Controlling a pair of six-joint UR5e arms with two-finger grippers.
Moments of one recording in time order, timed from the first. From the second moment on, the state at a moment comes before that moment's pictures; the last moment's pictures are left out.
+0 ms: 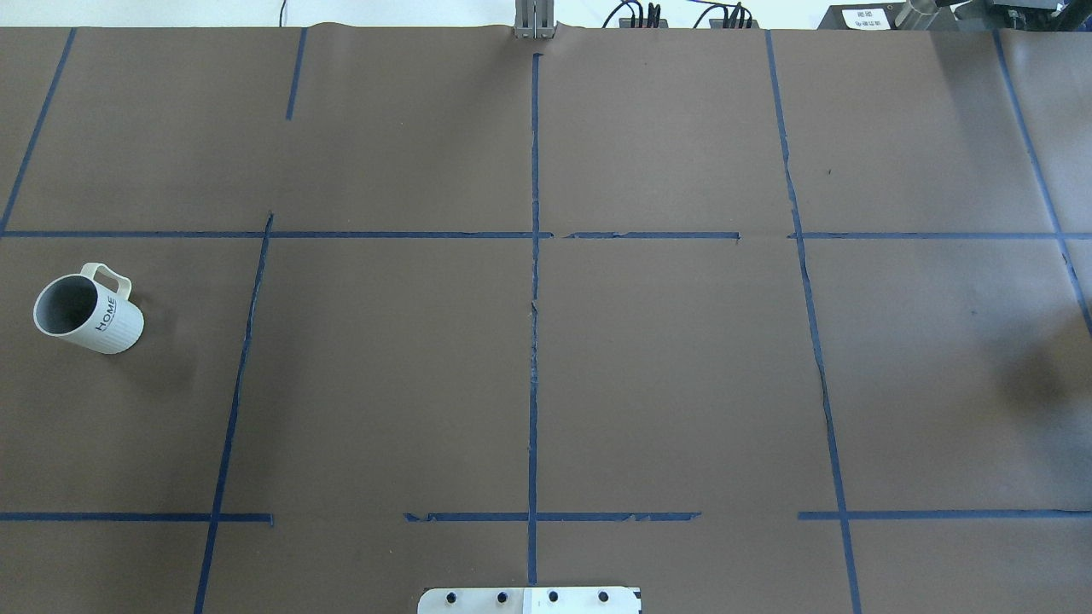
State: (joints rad) left arm -1.59 -1.40 -1.83 -1.38 -2.34 0.26; right arm 1.51 -1.58 1.76 -1.71 2.31 -0.11
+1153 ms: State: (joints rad) left arm -1.59 -1.35 -1.86 -1.38 -2.33 0.26; right arm 1.51 -1.61 1.77 -1.70 2.31 -0.12
